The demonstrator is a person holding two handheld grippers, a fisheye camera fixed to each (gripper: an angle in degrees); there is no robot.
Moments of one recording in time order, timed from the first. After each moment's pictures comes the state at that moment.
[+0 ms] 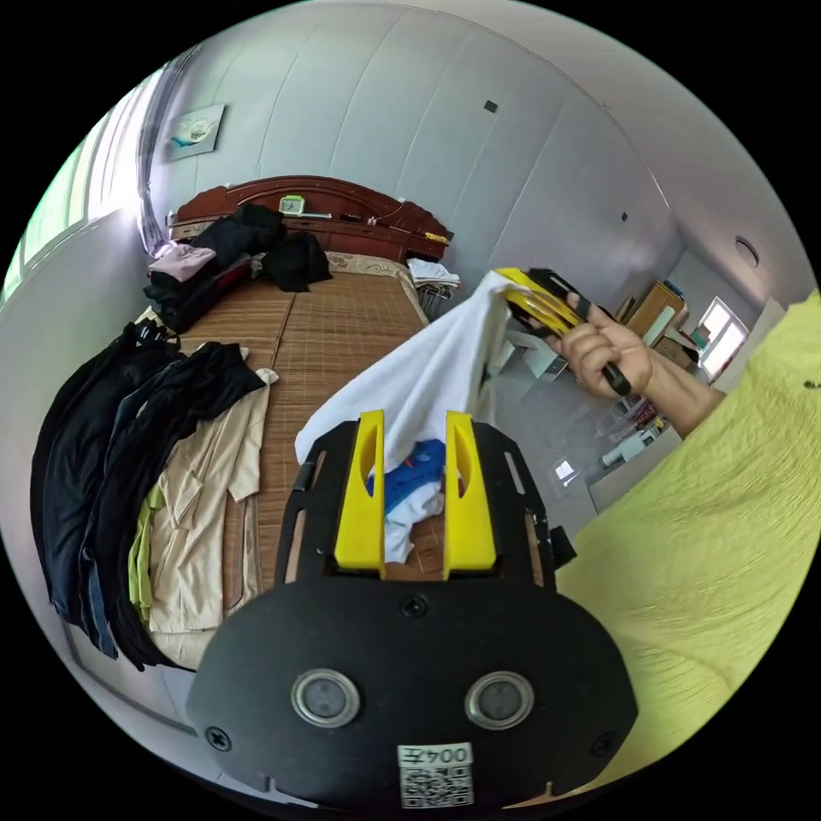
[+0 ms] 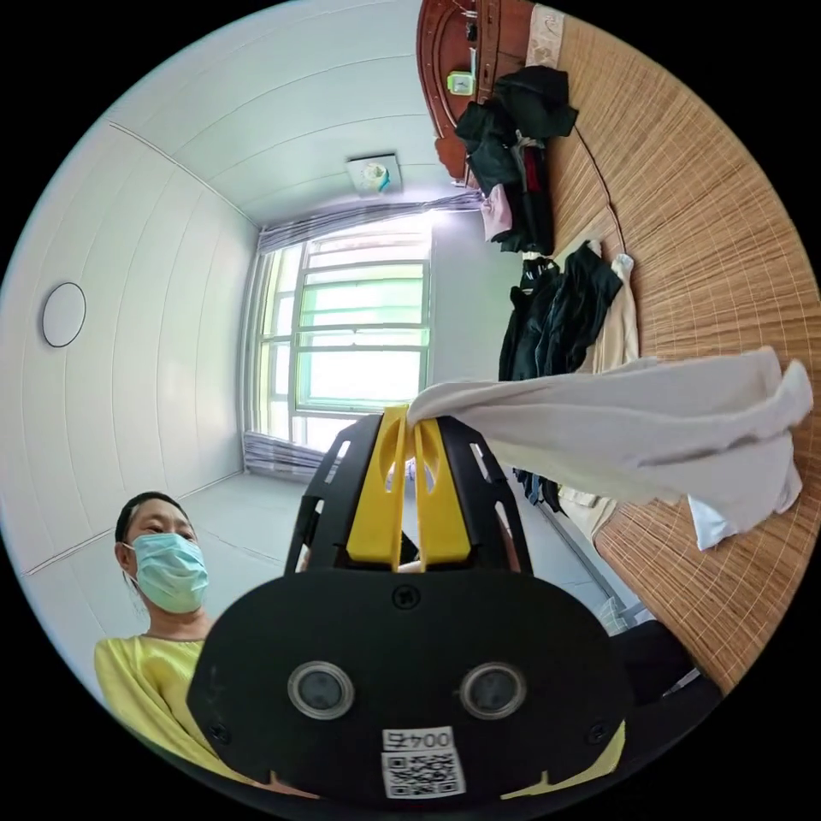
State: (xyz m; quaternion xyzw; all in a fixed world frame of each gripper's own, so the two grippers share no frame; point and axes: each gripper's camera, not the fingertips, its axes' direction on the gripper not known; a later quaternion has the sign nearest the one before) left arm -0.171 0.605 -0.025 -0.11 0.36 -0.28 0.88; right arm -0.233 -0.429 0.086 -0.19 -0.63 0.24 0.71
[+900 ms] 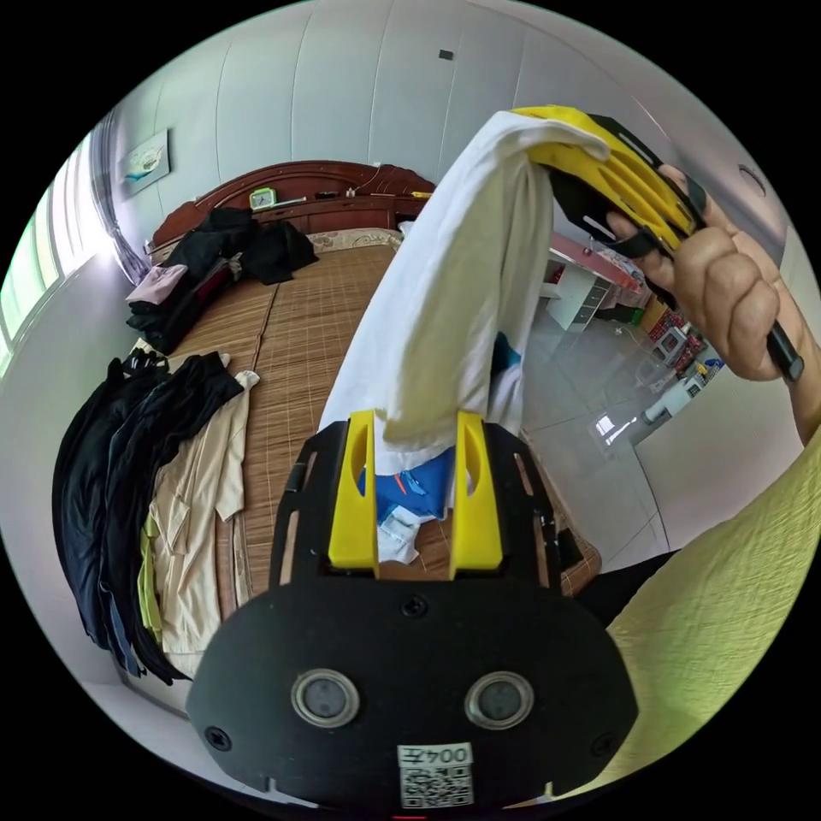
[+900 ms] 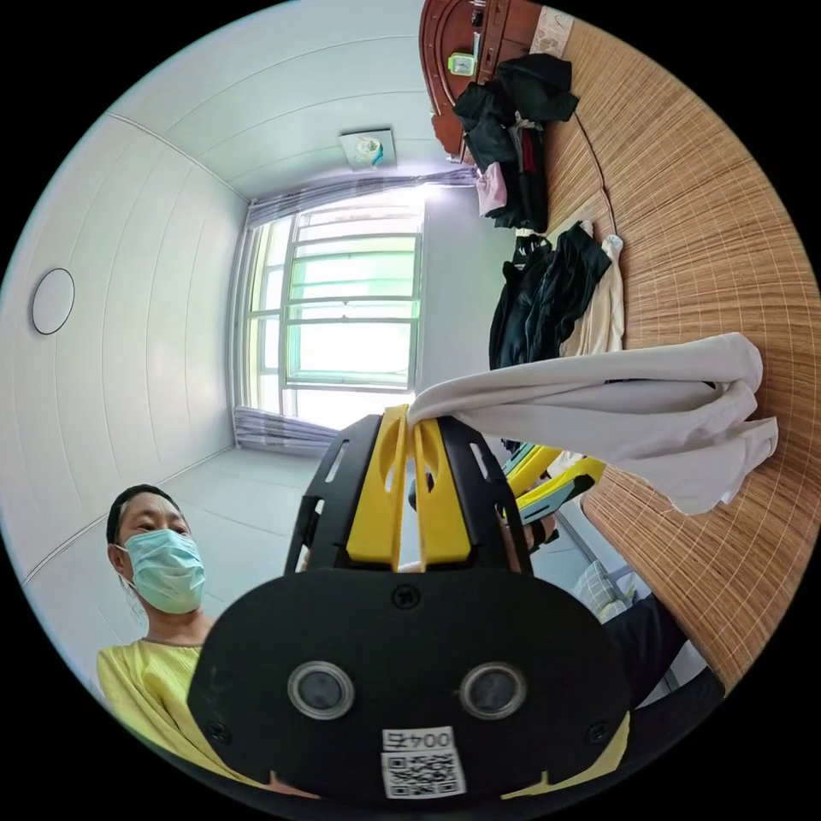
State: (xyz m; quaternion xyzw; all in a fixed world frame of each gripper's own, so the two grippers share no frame) left arm -0.038 0.659 0.057 -0.16 0.31 -0.21 0.92; right arm -0.229 -0.435 0.030 -0.24 -0.63 0.18 0.72
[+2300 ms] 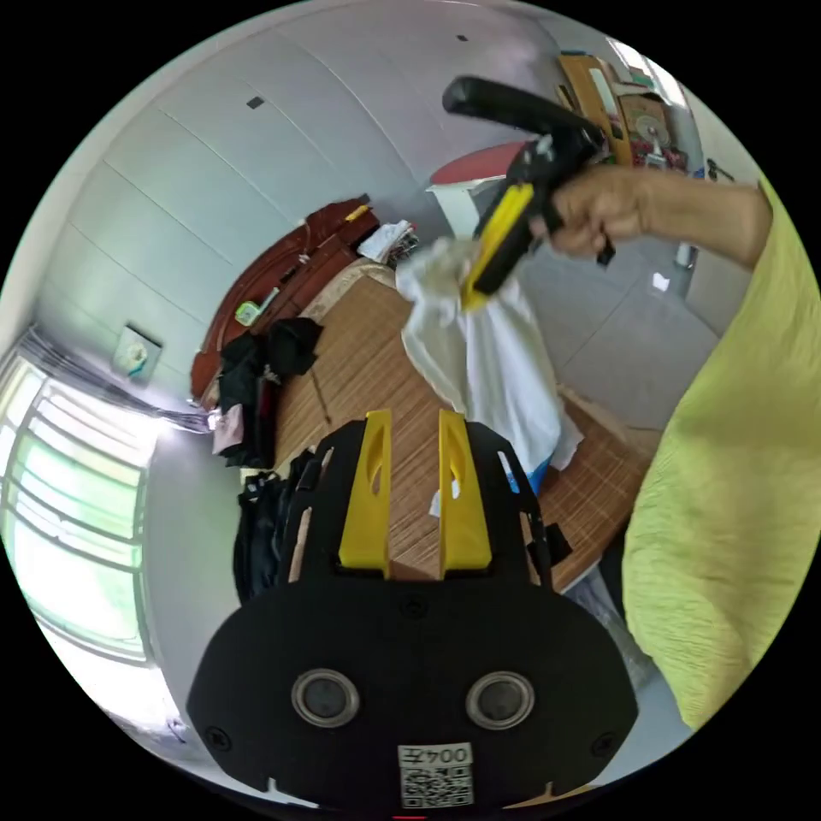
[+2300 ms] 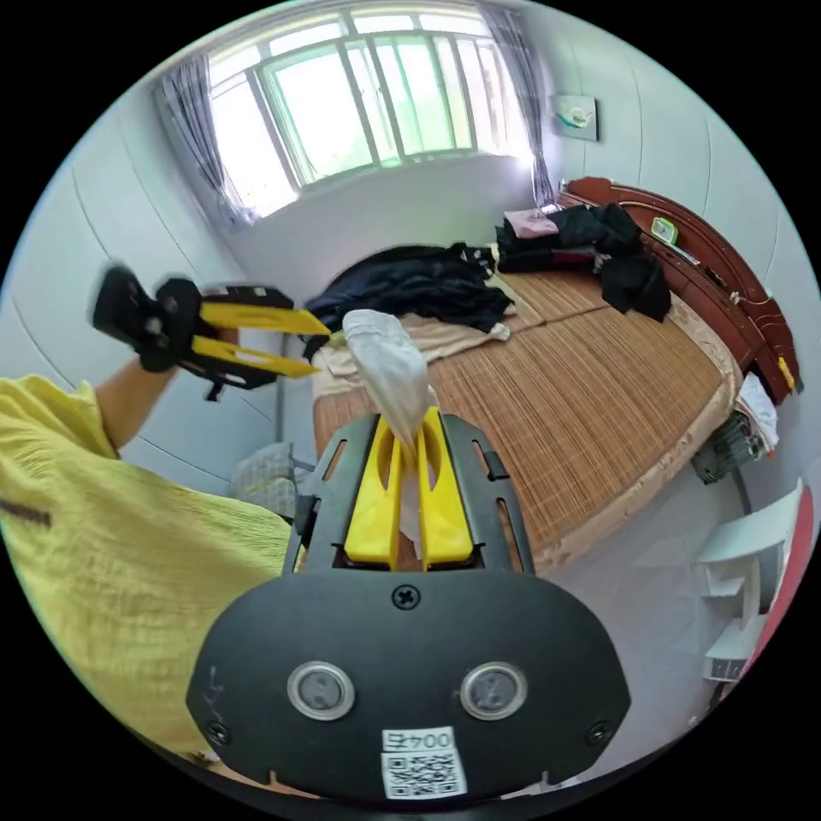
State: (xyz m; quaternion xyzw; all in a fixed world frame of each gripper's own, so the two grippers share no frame) left arm 0.127 0.655 -0.045 -0.15 0.13 0.08 0.98; right arm -0.231 -0.437 -0.222 -0.16 -0.32 -0.37 0.86
